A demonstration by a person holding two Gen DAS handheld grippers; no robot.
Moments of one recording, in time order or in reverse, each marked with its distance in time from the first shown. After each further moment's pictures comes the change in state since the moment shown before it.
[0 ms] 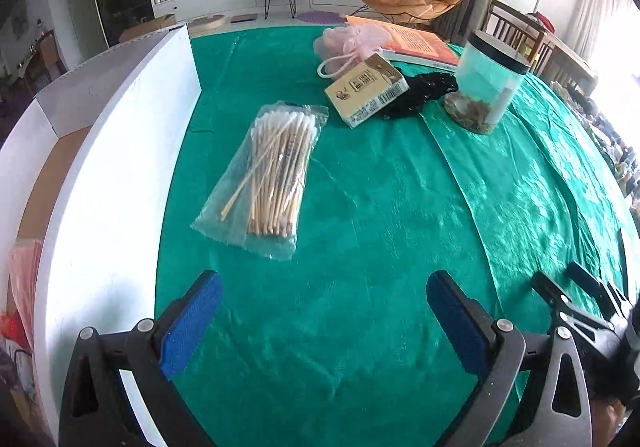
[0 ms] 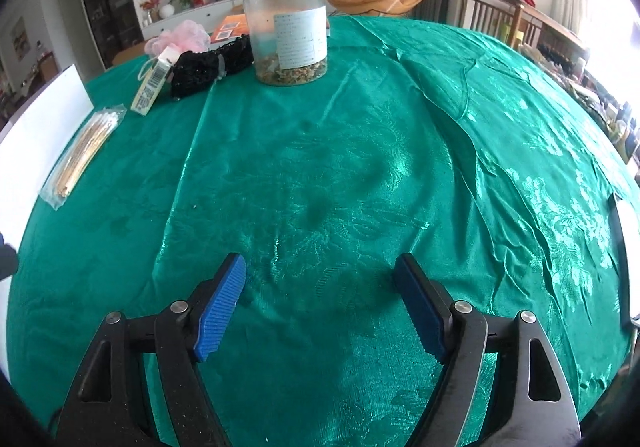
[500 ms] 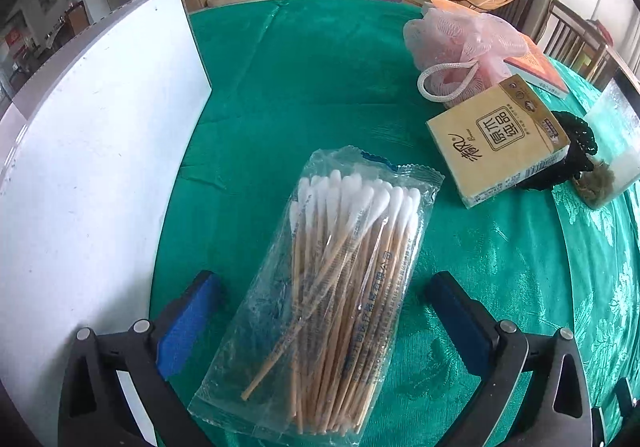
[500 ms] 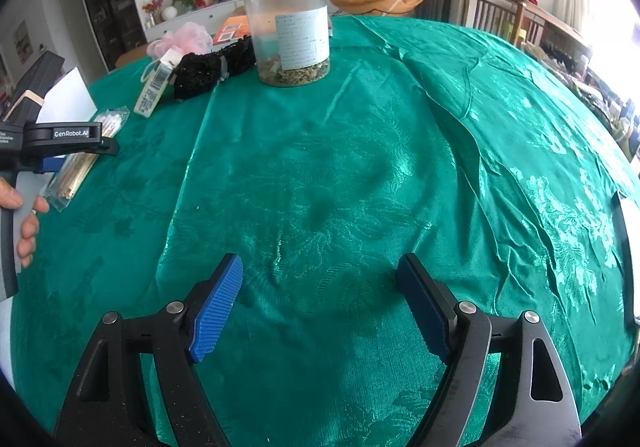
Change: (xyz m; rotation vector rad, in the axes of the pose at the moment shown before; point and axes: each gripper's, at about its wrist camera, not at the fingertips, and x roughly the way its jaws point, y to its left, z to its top) left arm 0.102 0.046 0.073 -0.098 0.100 0.109; right arm 0.000 0.000 -0.002 0.005 -0.002 0.017
